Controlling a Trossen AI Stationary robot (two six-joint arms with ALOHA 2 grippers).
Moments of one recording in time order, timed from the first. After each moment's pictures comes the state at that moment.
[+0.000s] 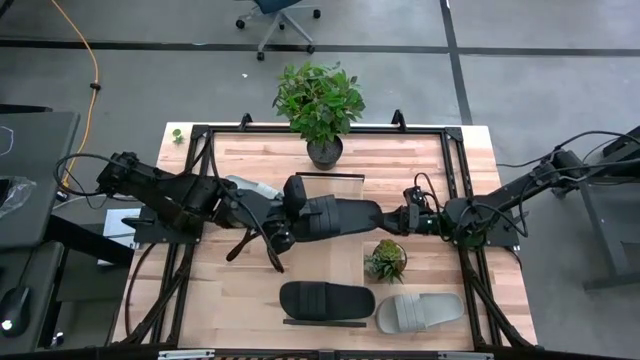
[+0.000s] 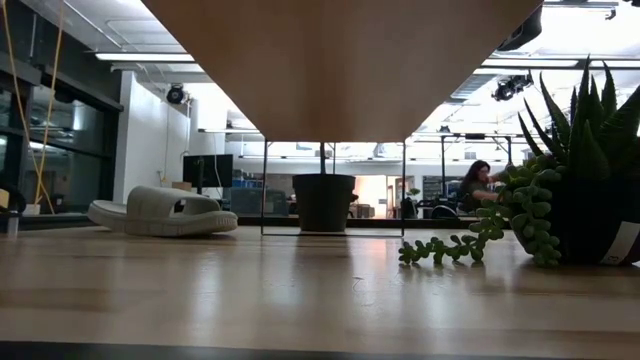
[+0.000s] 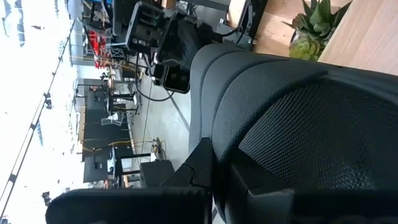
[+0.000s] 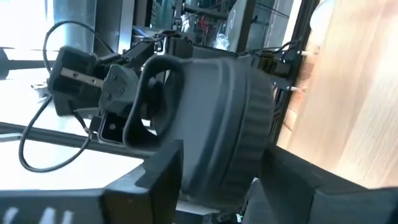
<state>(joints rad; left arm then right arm) -0.23 1.46 1.57 -0.57 -0.51 1.18 0.41 0.99 0.54 0.50 0.47 1.36</state>
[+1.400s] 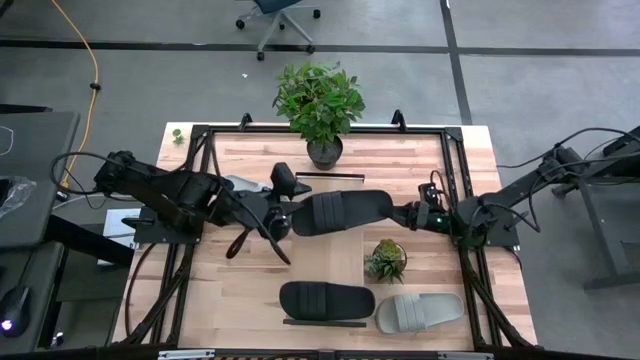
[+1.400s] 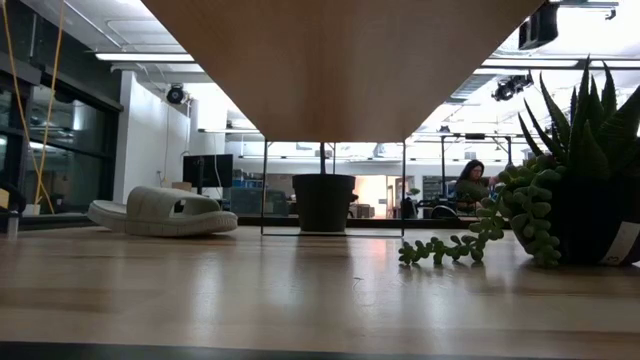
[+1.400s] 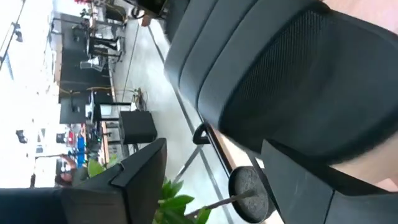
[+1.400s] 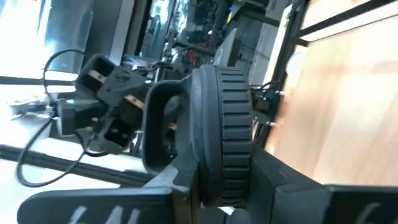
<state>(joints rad) -0.23 1.43 1.57 -0.77 -0.67 0.93 0.49 0.89 0.54 0.37 0.70 1.29</state>
